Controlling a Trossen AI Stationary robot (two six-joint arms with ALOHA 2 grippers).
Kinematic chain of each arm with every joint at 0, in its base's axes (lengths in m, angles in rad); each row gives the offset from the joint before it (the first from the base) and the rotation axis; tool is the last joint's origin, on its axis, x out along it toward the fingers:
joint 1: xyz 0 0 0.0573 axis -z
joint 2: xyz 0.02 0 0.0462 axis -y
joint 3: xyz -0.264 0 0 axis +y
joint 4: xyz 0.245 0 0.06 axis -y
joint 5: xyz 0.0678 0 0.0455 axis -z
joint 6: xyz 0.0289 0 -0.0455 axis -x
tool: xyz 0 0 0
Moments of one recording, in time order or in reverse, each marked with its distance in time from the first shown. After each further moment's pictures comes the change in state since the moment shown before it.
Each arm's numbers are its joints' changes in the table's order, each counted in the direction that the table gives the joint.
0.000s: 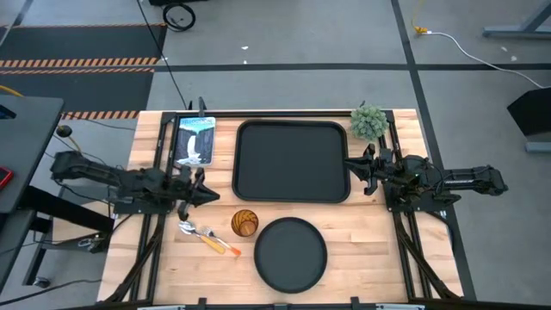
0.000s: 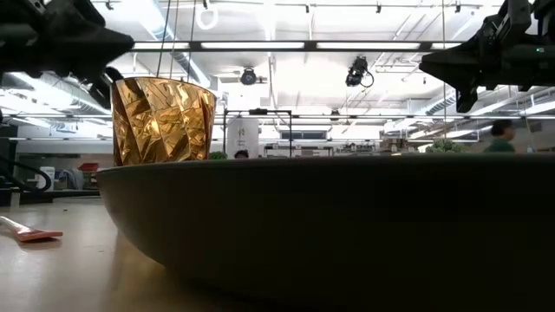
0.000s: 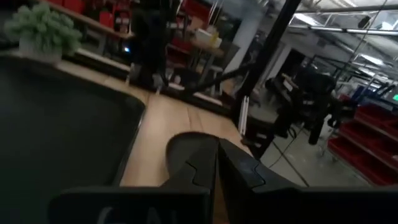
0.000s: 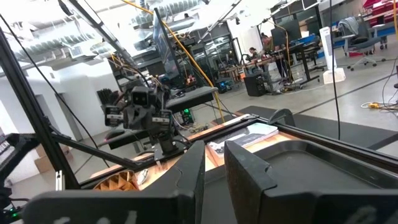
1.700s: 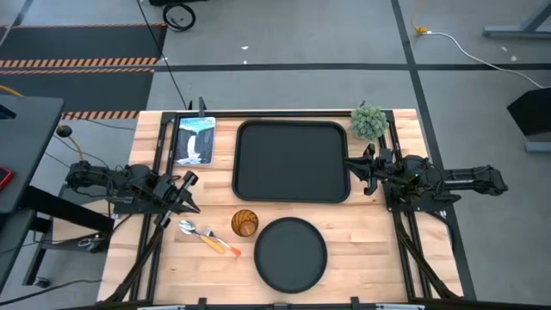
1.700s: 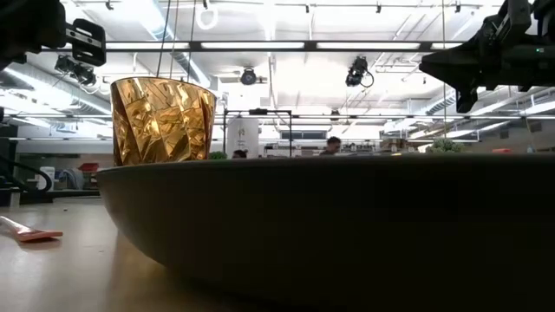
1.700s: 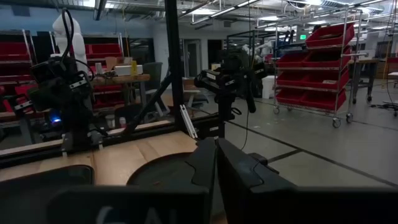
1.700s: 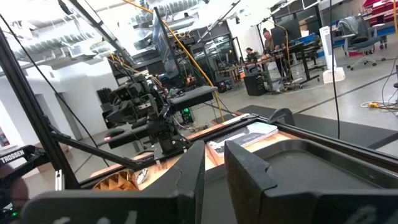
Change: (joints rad) left arm -0.010 0.397 0.000 -0.251 0.345 -0.439; right arm 0.000 0.000 0.000 -0.003 0.000 0.000
